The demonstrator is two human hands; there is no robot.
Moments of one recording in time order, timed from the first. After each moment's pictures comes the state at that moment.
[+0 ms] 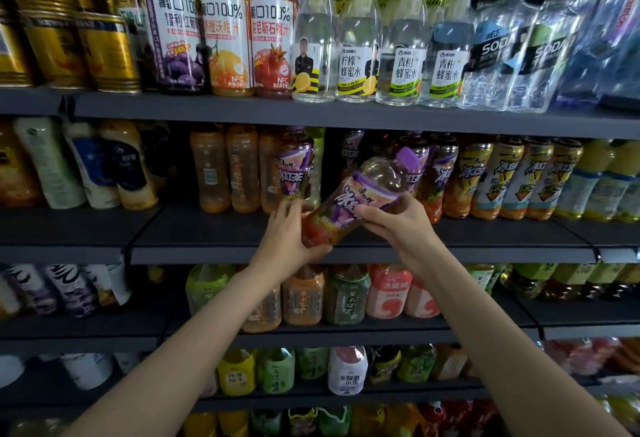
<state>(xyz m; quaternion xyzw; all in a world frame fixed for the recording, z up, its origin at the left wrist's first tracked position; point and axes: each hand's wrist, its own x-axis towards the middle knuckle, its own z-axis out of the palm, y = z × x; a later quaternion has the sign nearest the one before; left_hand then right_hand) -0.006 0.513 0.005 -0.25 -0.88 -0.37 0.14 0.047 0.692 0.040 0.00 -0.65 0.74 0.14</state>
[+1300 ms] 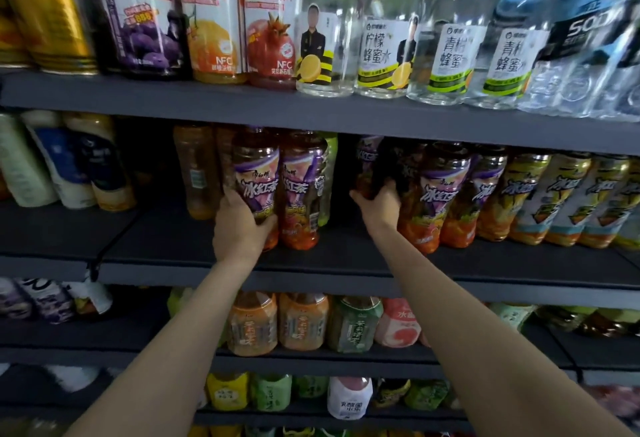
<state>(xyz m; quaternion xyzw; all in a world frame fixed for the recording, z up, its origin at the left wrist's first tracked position) -0.110 0.499 -0.009 0.04 -0.89 -0.40 0.20 -0.137 0.706 -0.003 -0.18 -0.83 0.46 0.26</state>
